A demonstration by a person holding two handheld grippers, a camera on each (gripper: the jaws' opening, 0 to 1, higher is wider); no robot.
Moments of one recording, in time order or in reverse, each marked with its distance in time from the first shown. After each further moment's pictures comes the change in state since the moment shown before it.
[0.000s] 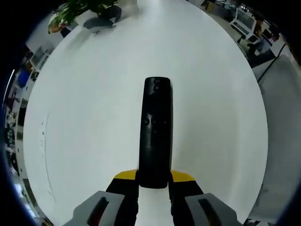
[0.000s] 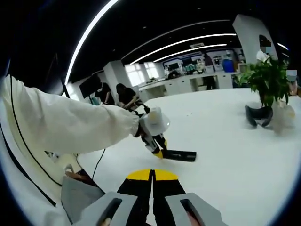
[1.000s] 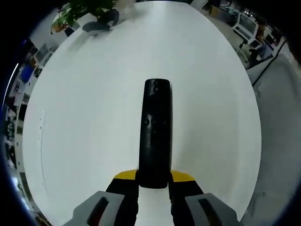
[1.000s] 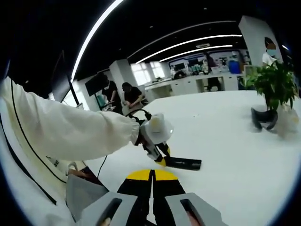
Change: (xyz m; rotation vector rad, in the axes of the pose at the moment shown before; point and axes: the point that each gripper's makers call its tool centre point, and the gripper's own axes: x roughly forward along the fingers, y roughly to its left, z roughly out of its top) left arm -0.001 -0.040 -0.001 -0.042 -0.042 0.004; right arm -0.002 0.016 0.000 -0.026 0.003 0.038
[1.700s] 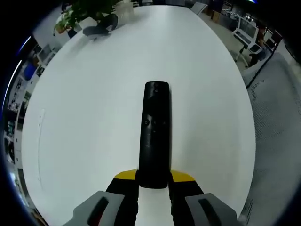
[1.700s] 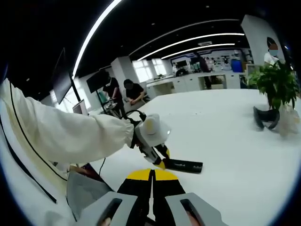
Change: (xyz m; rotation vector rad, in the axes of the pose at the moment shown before) left arm -0.001 -0.024 0.000 -0.030 -0.051 0.005; right arm 0.003 0.008 -0.006 -0.015 0.032 0.020
